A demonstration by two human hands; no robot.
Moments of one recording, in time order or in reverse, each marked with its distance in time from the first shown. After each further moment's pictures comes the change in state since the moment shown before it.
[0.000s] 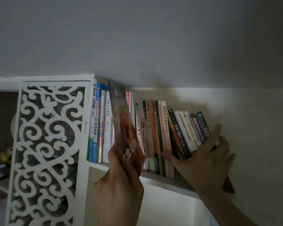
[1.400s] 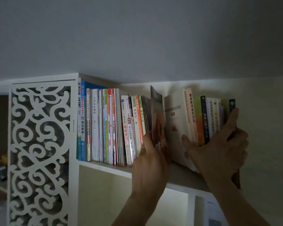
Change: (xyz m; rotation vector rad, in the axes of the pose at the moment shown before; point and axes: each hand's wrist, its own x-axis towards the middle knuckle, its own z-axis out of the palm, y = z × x) left_hand -0.010 0.048 0.100 -0.150 -0.213 0.124; right_hand 0.036 0.051 -0.018 0.079 0.216 0.107
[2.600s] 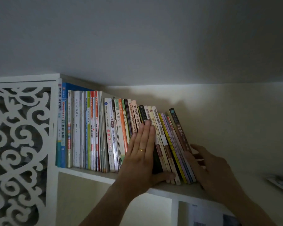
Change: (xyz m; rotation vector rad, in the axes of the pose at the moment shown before) left_hand 0.024 -0.031 0.034 0.264 -0.244 0.461; right_hand 0.006 0.045 -0.039 0.222 -0.740 -0.170
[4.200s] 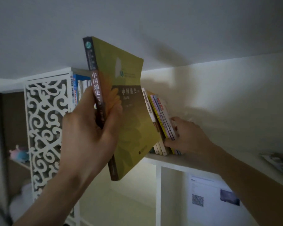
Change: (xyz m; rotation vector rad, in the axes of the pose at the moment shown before) left_hand -0.017 0.108 -0.181 -0.306 0.402 -0.365; right_hand 0.048 0.029 0.007 -0.154 -0.199 -0.276
